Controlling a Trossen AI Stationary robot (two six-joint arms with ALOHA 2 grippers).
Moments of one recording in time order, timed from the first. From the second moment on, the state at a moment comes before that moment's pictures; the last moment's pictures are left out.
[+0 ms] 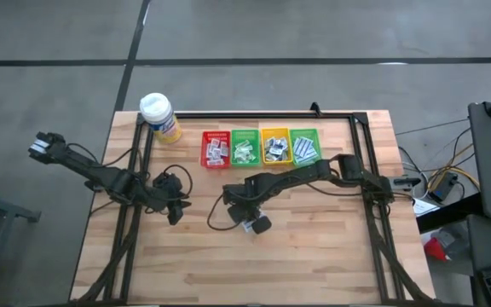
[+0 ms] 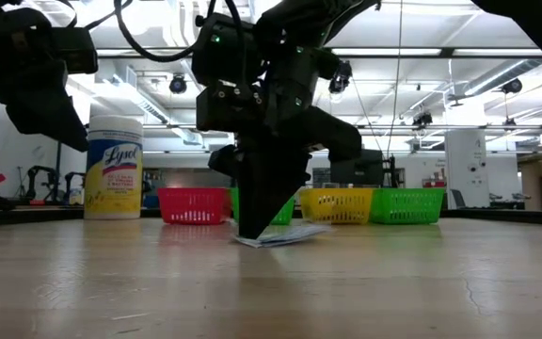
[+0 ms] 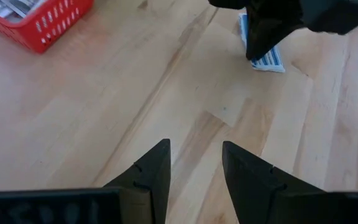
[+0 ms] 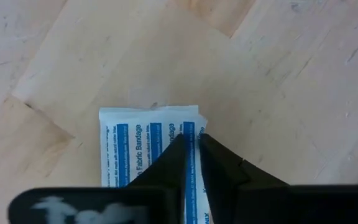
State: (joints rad) left arm -0.40 0.78 0.49 -0.55 -0.36 -0.87; right arm 0.08 2.28 1.72 -0.73 -0.21 -0.44
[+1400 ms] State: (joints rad) left arm -0.40 0.78 0.49 -0.55 -0.38 -0.85; right arm 0.07 2.25 1.93 -0.98 -0.30 -0.39
